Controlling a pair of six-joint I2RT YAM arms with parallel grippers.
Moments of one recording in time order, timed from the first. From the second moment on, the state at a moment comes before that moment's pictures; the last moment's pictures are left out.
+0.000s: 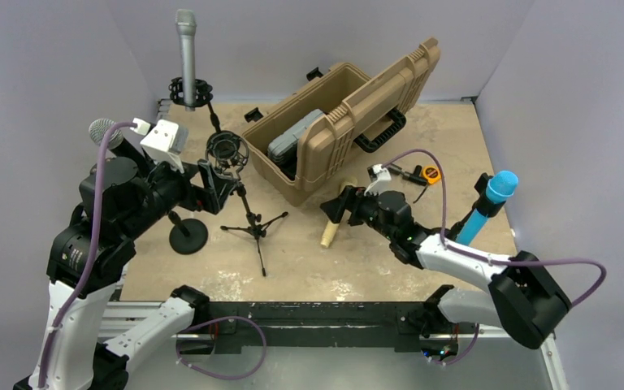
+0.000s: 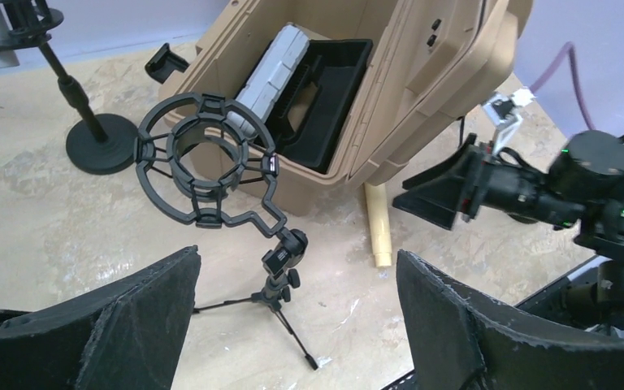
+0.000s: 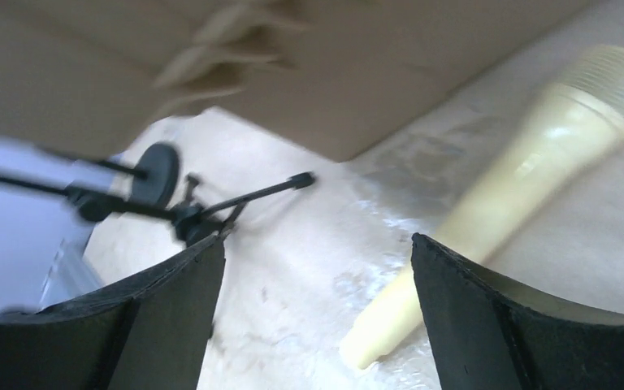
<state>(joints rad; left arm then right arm) -0.43 0.83 1.51 -0.96 0.08 -0.17 0.68 1.25 0.48 0.46 0.03 0.71</state>
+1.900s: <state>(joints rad) -0.55 0.71 0.66 -0.30 0.04 -0.16 0.86 1.19 0.34 1.03 -0.31 0.62</state>
